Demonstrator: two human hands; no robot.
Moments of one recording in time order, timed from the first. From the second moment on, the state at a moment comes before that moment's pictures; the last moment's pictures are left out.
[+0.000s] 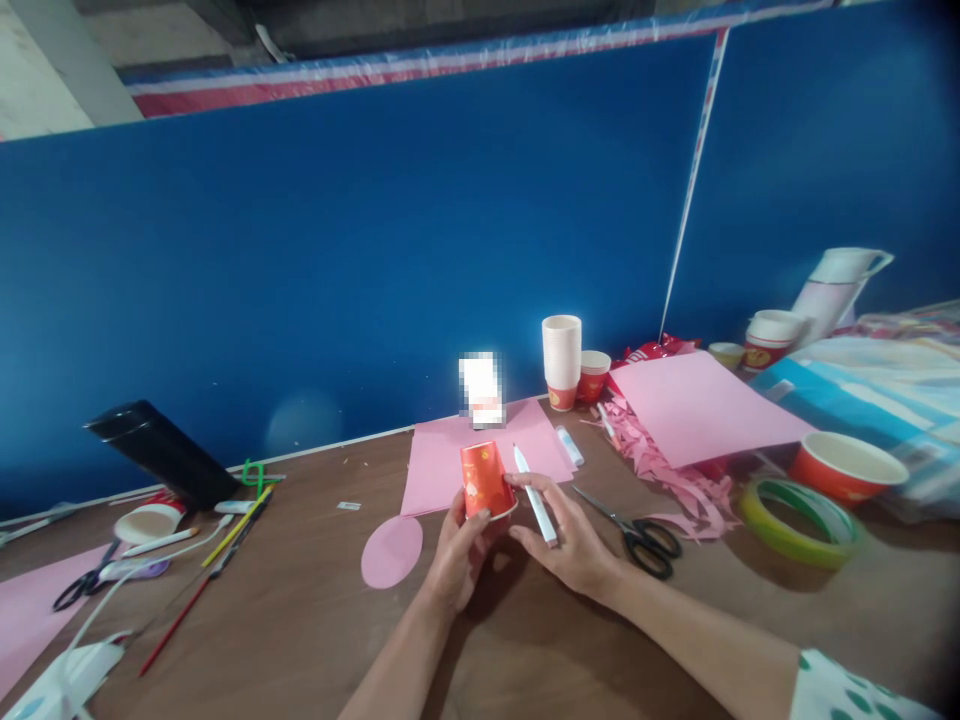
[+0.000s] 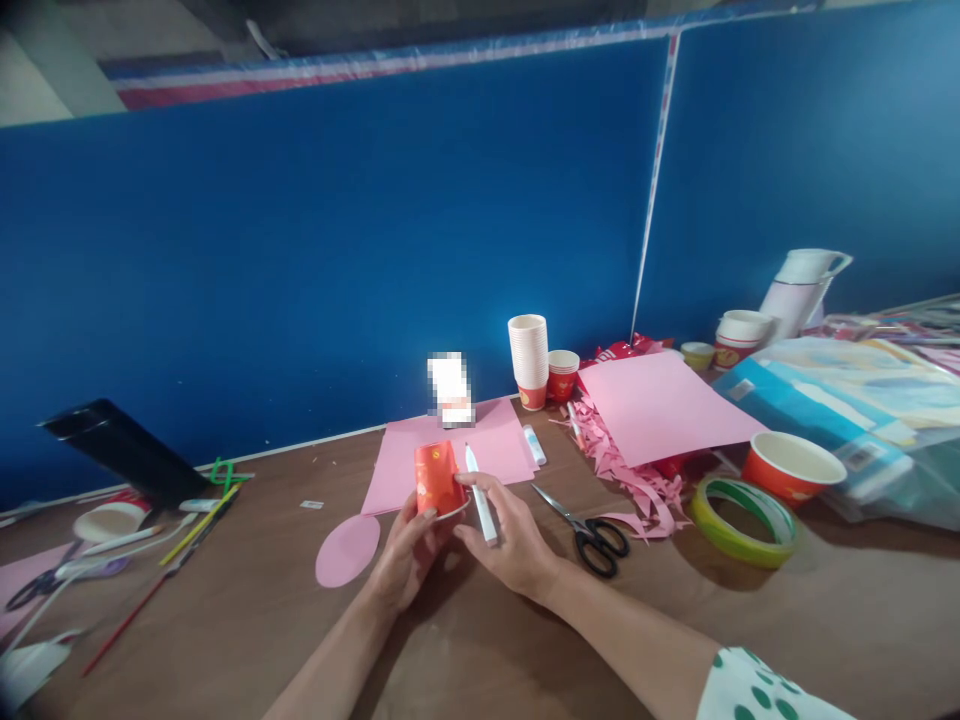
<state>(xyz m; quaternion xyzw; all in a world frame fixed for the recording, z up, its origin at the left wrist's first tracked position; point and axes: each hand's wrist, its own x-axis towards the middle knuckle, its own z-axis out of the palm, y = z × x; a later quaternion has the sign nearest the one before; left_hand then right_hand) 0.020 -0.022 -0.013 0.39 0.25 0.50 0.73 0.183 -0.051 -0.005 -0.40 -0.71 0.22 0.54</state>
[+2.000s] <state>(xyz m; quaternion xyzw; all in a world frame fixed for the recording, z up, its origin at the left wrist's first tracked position) 0.020 -0.019 -0.019 0.36 0.21 0.47 0.77 0.182 -0.064 0.004 -0.42 -0.69 0.14 0.57</state>
